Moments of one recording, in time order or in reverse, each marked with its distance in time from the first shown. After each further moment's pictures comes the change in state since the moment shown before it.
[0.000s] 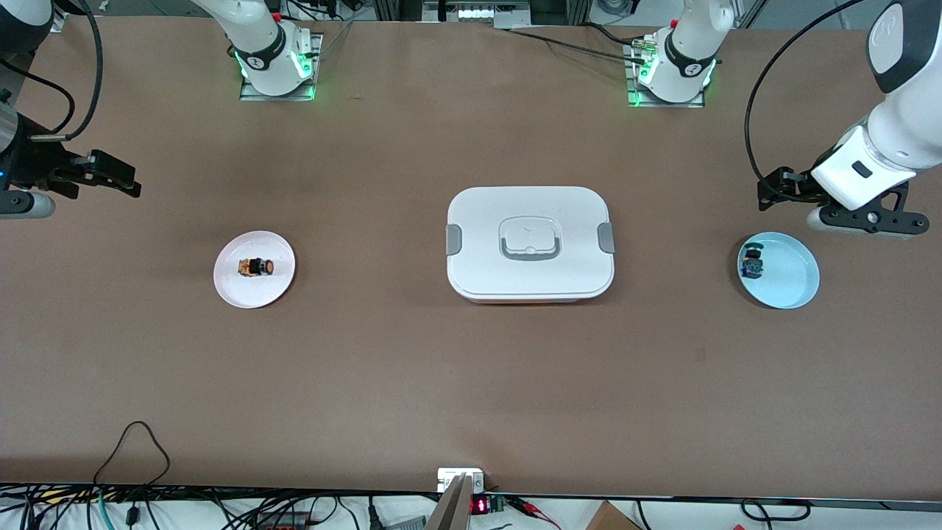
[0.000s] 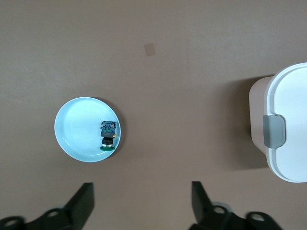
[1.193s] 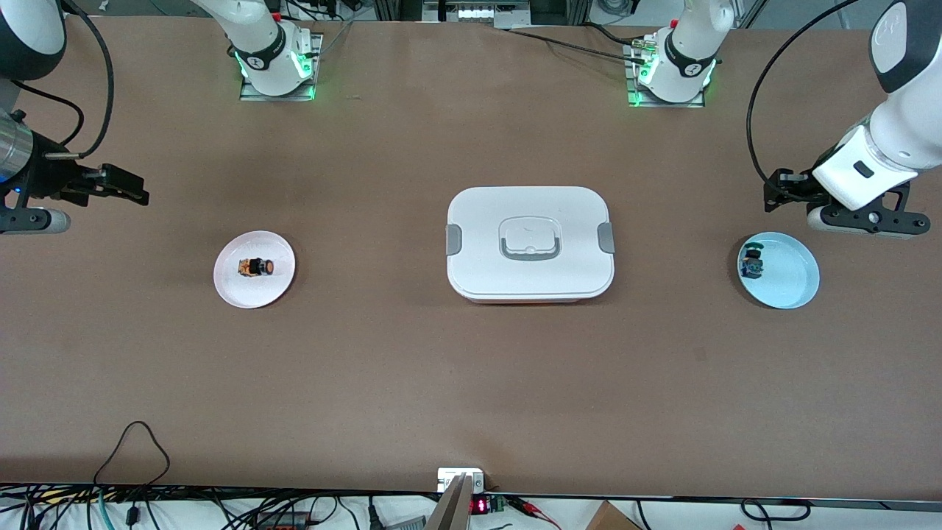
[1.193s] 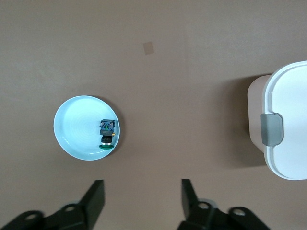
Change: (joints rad) left arm 0.002 0.005 -0.007 0.016 -0.001 -0.020 -0.001; right arm -0.003 0.051 -0.003 -0.001 -0.001 0.017 0.000
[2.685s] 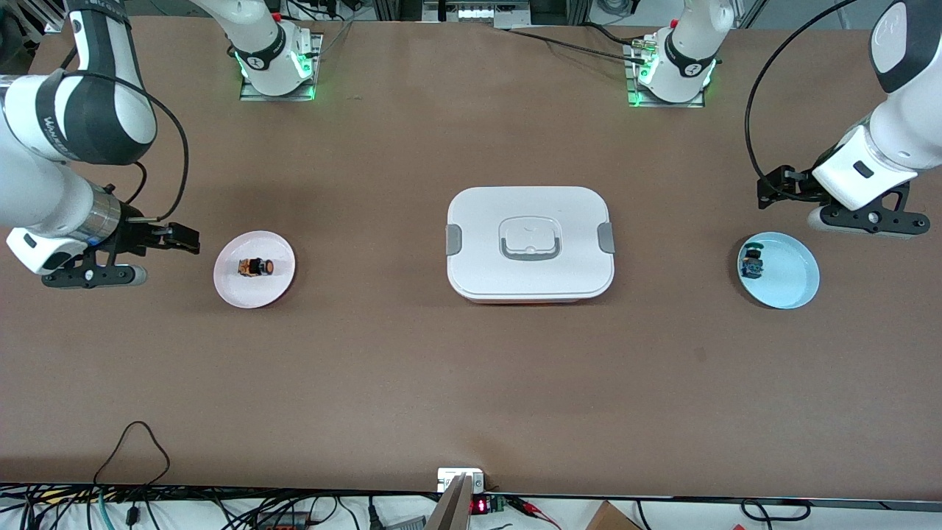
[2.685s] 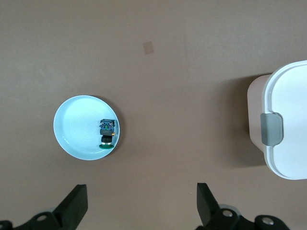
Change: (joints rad) left arm 0.000 0.000 -0.001 0.001 0.000 -0.002 0.000; right arm 0.033 0.102 0.003 -0.158 -0.001 0.282 0.002
